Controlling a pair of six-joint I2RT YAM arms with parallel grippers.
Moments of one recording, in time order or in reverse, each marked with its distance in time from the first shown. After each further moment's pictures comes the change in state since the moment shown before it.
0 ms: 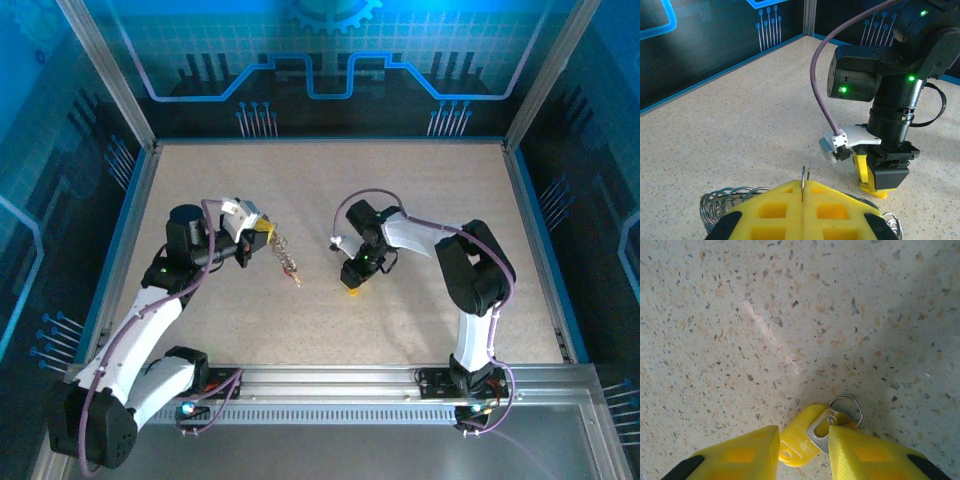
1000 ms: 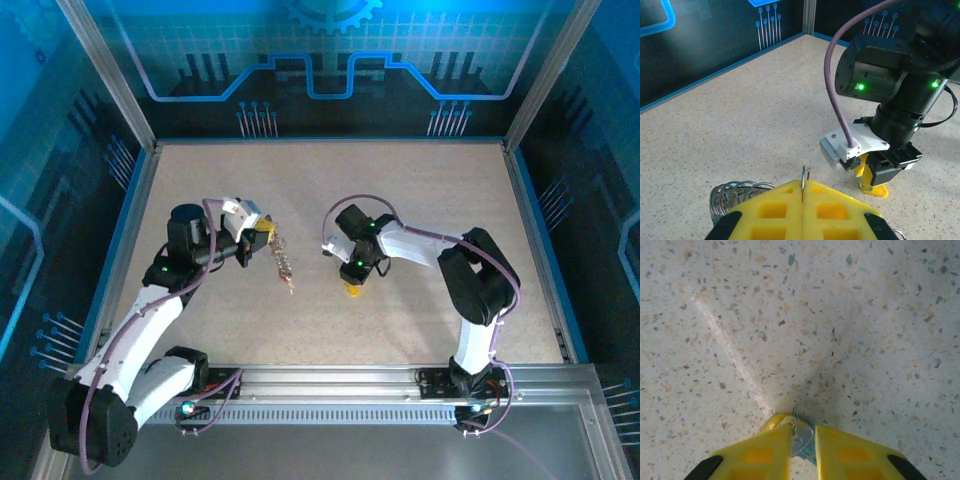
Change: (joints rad) left arm 0.000 0.012 0.000 0.006 0.001 -0.001; right arm 0.065 -0.074 -0.043 0.092 0.188 -0.140
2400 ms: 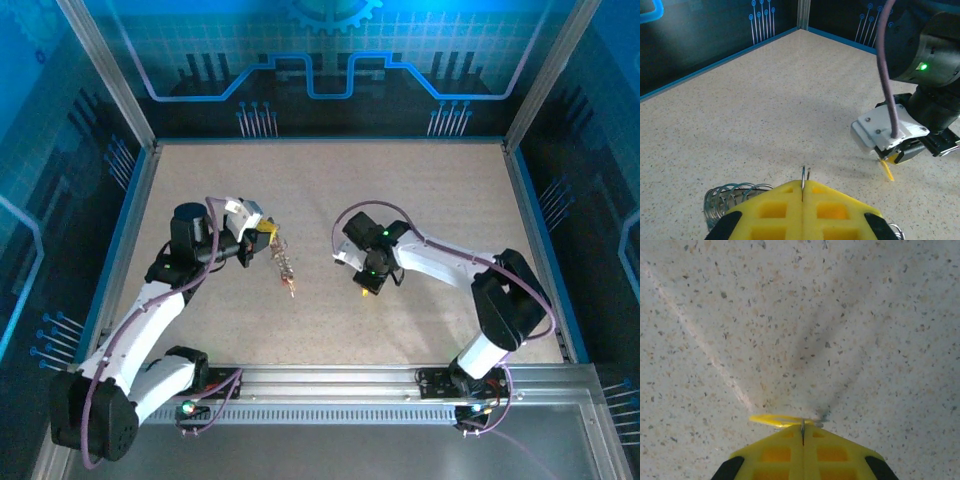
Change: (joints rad) left arm 0.000 0.031 0.000 0.001 0.025 0.000; right arm 0.071 -0.170 -0.081 -0.118 0.220 0.039
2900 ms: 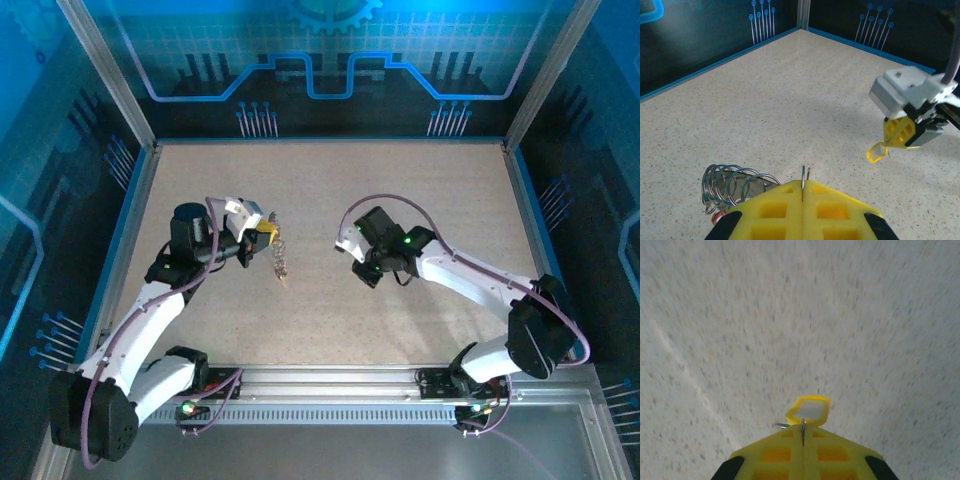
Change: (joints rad) left arm 0.000 0.000 0.000 0.000 0.001 0.000; right arm 0.000 -0.200 -0.069 0.093 -0.029 0.038
